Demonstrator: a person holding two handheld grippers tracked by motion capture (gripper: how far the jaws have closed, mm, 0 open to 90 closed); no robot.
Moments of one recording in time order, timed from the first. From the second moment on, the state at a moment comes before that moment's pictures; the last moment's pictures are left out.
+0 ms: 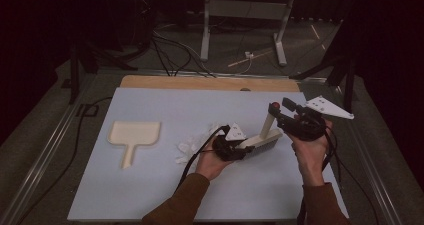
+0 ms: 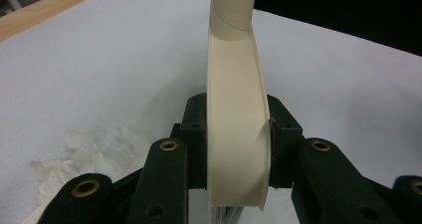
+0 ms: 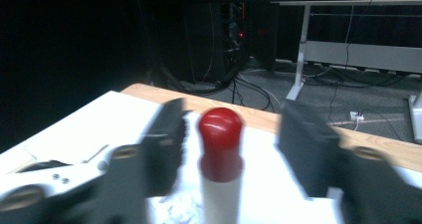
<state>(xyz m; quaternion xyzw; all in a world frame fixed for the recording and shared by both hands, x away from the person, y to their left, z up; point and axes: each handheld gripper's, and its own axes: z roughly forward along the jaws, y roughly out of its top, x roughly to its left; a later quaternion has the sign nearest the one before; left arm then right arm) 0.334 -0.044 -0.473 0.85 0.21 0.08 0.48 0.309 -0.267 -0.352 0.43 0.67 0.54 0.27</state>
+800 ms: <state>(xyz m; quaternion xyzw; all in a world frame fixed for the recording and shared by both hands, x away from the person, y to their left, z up) 0.338 0.018 -0.434 0.84 0.18 0.05 0.50 0.342 -0.275 -0.394 0.33 0.78 0.51 0.13</state>
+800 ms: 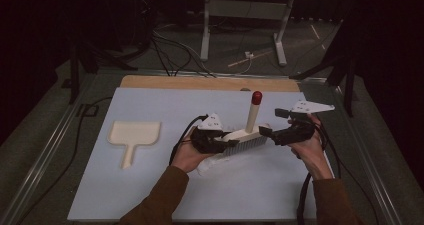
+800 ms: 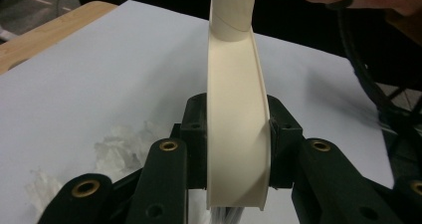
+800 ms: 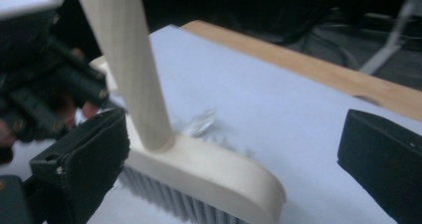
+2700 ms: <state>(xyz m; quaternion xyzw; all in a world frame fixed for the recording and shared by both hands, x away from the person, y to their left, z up) 0.334 0.049 -0.429 0.82 0.16 0.01 0.55 0.328 -0.230 -0.418 0.12 0.89 0.44 -0.04</state>
